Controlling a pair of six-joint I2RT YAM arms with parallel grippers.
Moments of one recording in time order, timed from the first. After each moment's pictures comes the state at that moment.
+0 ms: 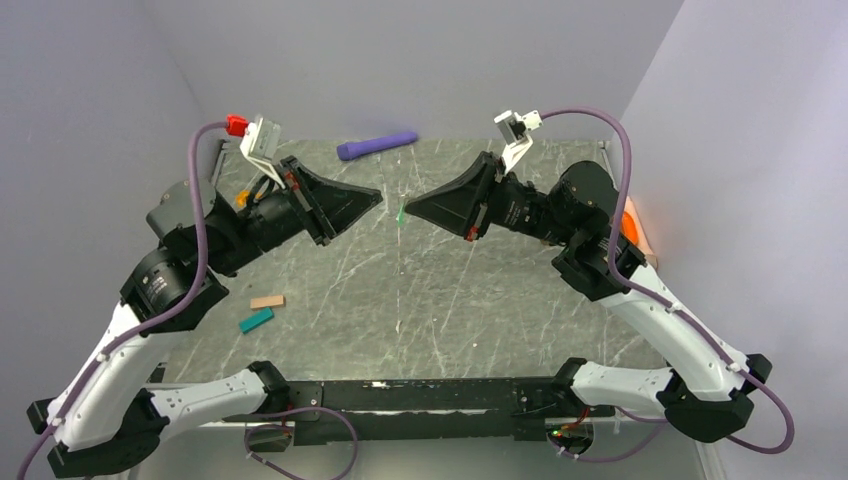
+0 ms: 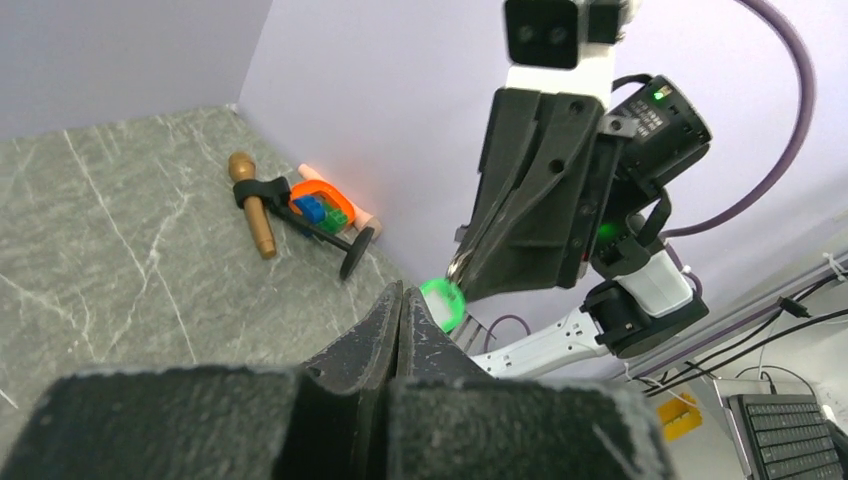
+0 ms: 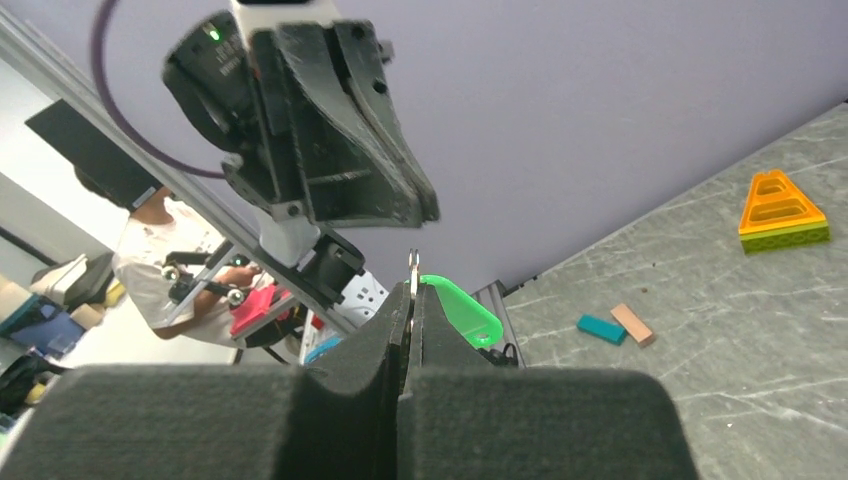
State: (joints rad) left arm -0.82 0.93 1.50 -0.43 0.14 -0.62; right arm 0.84 1.09 1.40 -0.04 -0.47 0.73
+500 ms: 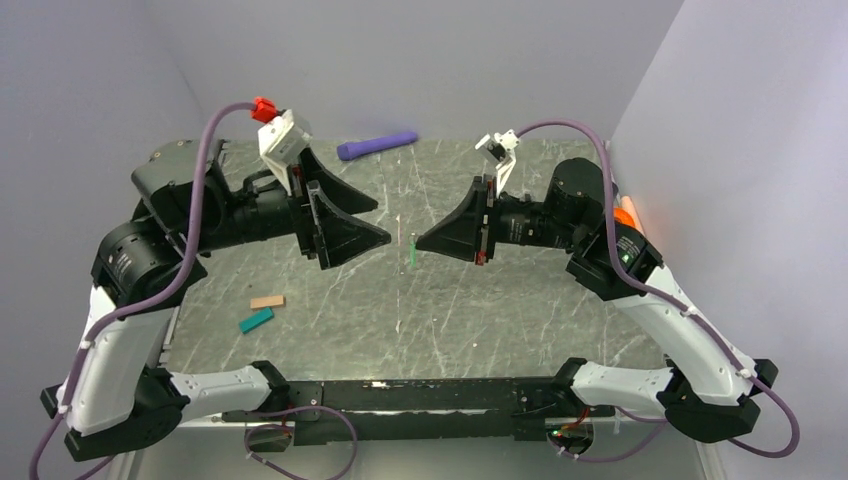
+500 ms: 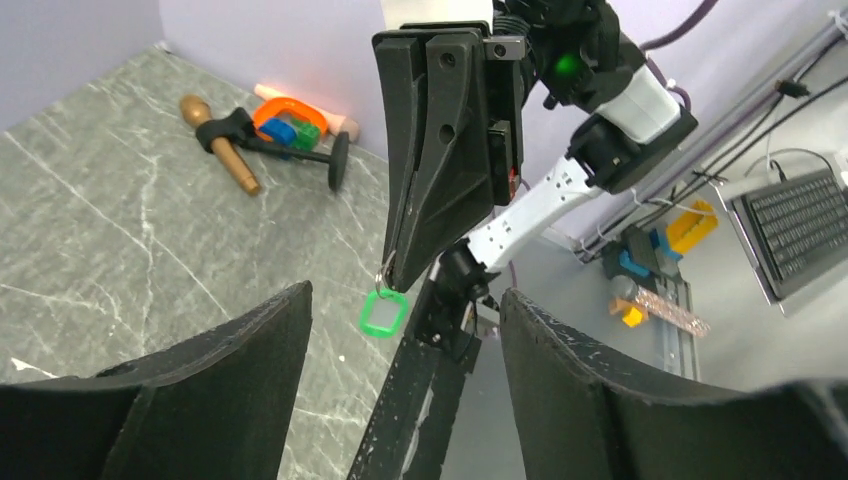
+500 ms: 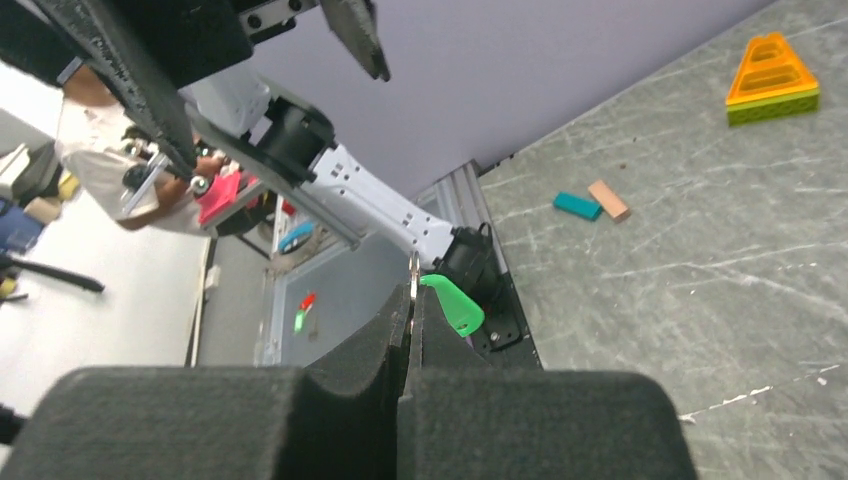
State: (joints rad) left arm -0.79 1.11 1.91 -0.82 0.44 -0.33; right arm 0.84 1.09 1.49 -0.42 -0.56 0.55
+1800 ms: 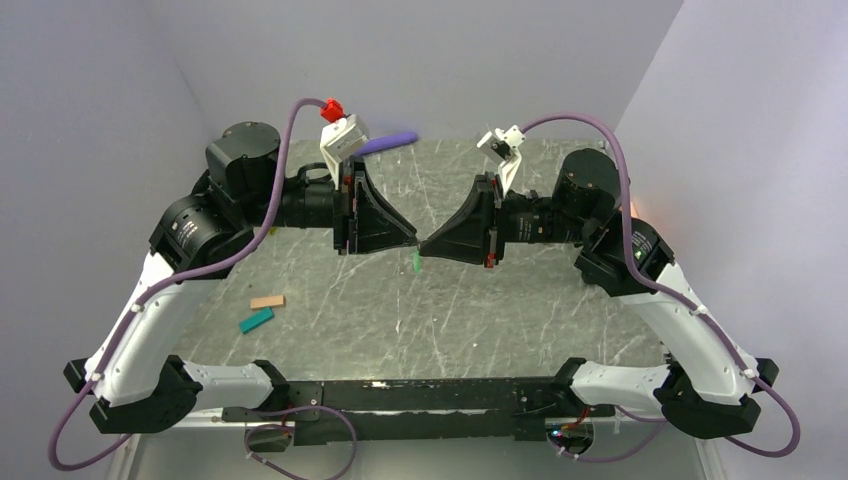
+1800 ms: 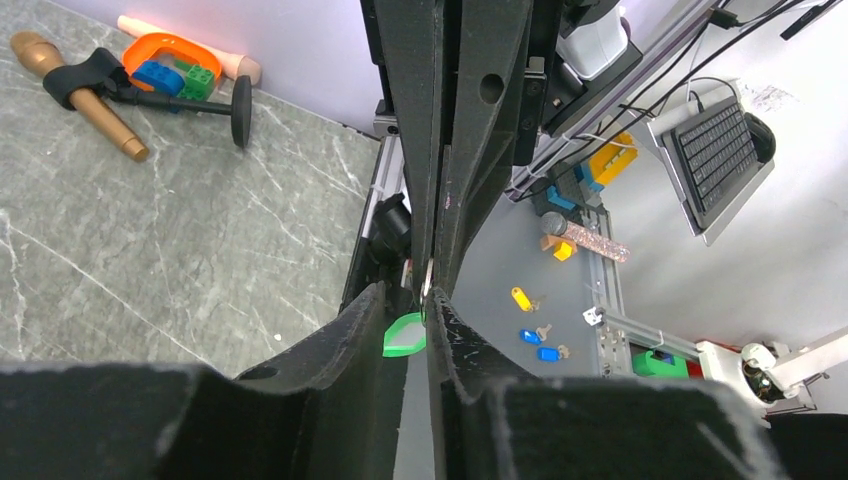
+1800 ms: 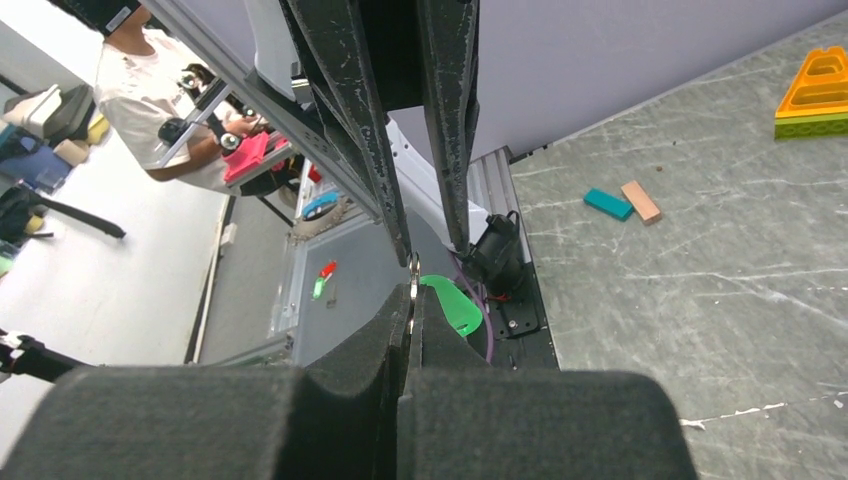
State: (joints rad) left arm -0.77 1.23 1.87 -0.79 0.72 -0.34; right arm 0.84 1.12 1.61 -0.52 -0.69 0.50
